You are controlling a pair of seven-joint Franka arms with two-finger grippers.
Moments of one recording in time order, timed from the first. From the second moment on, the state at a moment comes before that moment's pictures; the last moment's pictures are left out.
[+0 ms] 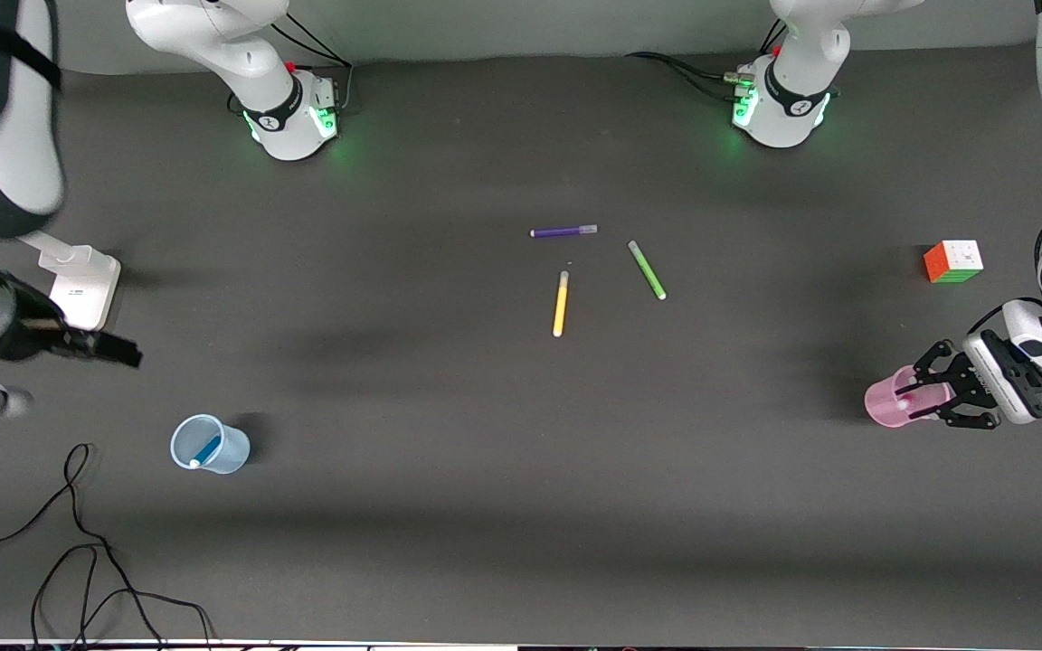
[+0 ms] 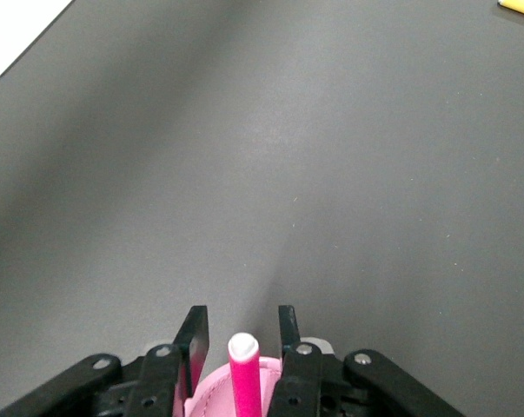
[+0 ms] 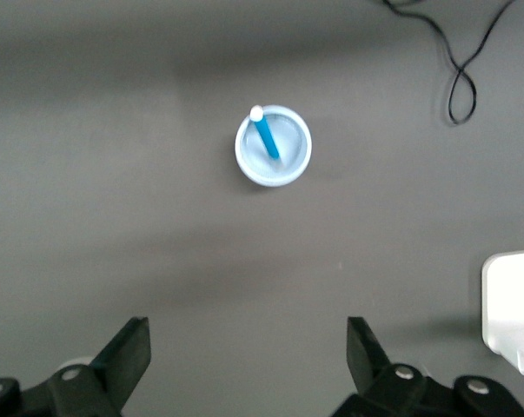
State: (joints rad) left arm 0.09 0.46 0.22 -1.82 -0.79 2.12 1.94; right arm 0.33 0.22 -0.40 -1.48 0.08 1.61 0.10
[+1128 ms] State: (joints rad) left arm -0.07 0.22 0.20 -1.63 -0.31 1.80 0.92; right arm 0.18 0.04 -0.23 -1.61 0.07 1.60 0.11
